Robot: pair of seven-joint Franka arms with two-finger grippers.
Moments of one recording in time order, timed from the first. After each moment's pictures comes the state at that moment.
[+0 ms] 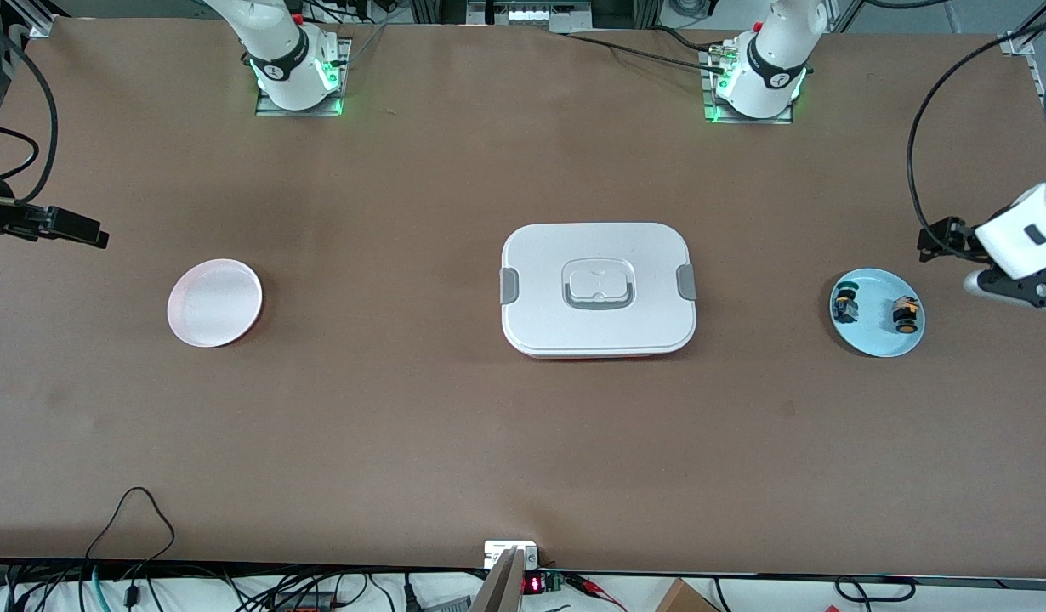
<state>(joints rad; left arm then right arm) 0.32 0.15 -0.30 -1.58 0.18 1.61 0.30 -0.04 0.14 -0.05 -1.52 -0.01 1.55 0.00</state>
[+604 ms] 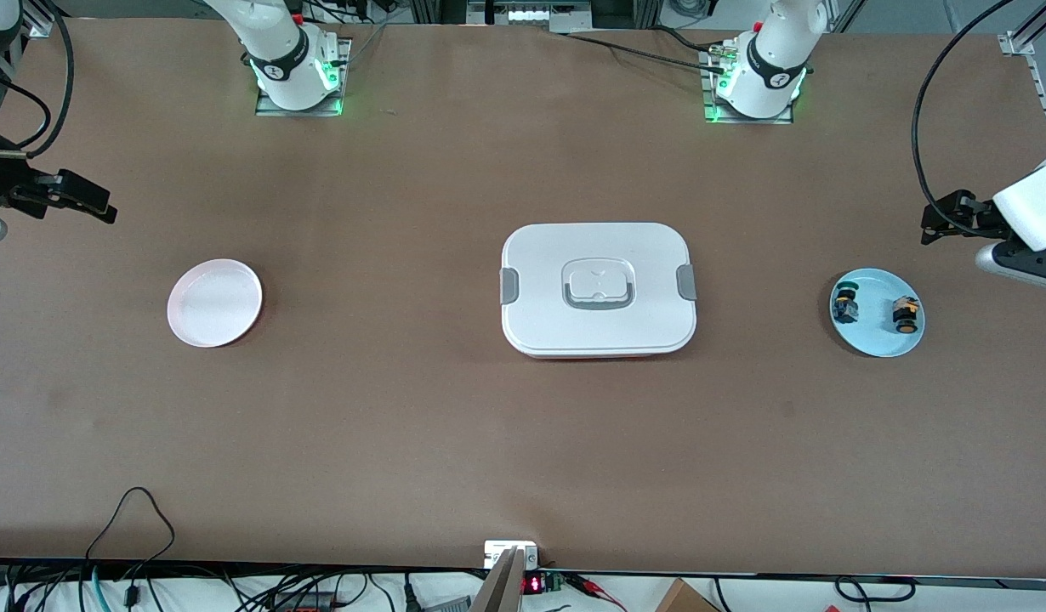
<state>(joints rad) 0.29 0.15 -0.31 -1.48 0.13 1.54 0.31 -0.04 -0.01 -0.03 -1.70 -0.01 1.65 -0.01</state>
